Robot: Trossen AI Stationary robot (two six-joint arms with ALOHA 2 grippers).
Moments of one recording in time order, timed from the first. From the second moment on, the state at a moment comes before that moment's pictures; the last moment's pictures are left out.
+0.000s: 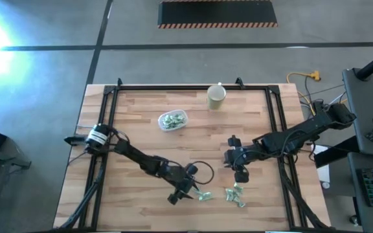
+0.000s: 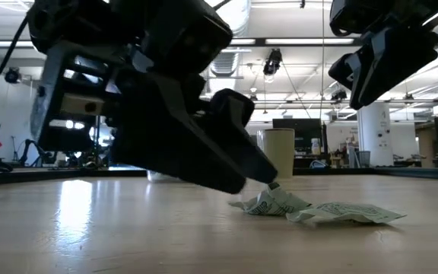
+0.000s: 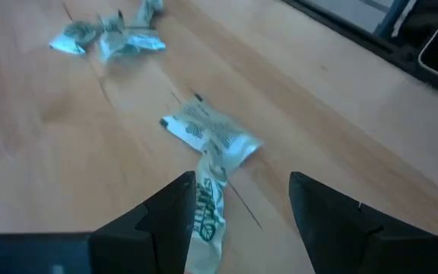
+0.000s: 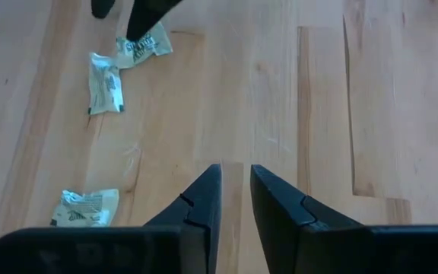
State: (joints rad) left arm -0.35 2.00 0.99 0.47 0.17 0.17; right arm 0.34 1.28 0.76 -0.42 0.08 0.28
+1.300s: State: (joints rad) left arm -0.34 1.75 0.95 0.08 -0.15 0.24; right arm 0.34 1.28 0.75 -0.40 0.08 0.25
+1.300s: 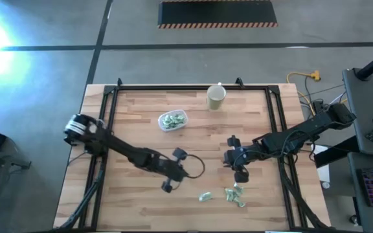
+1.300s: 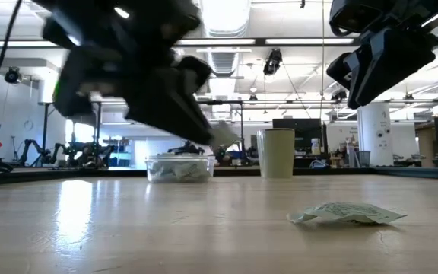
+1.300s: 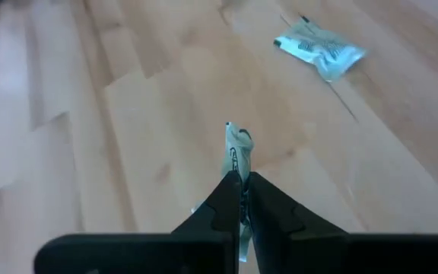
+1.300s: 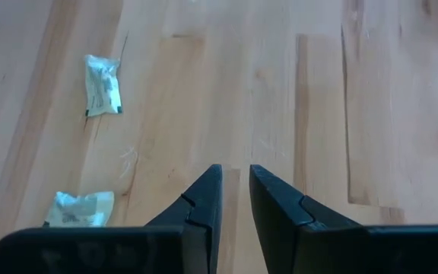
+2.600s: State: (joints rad) left arm 0.11 1.20 0.27 0.72 -0.29 0.19; right arm 0.34 1.28 0.75 -0.29 0.16 0.15
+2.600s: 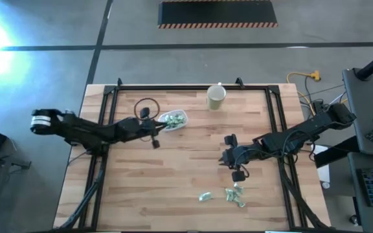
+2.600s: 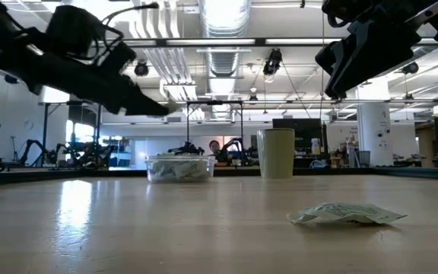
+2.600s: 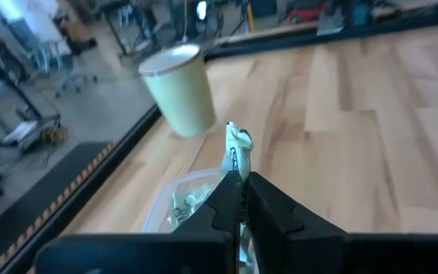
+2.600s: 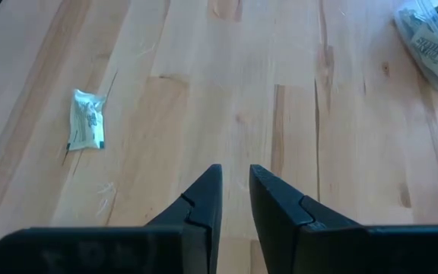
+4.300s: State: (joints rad) left arm 0.00 1.19 0.48 0.35 -0.16 0.03; right arm 0.43 1.64 0.65 0.33 -0.05 0.07
